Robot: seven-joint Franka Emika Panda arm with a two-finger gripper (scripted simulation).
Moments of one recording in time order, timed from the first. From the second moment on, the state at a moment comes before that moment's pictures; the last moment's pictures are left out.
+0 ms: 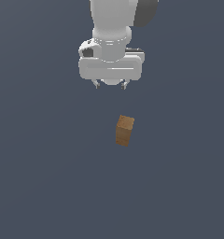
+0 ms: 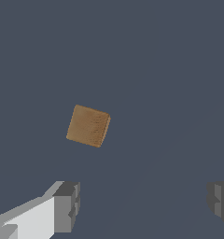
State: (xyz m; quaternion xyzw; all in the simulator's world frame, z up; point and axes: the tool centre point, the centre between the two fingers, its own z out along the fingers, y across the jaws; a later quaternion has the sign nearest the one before) arm -0.072 -0.005 0.331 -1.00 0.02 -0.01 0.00
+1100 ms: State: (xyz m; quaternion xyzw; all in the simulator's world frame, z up) arm -0.074 -0.014 0.315 -1.00 0.02 0.01 0.00
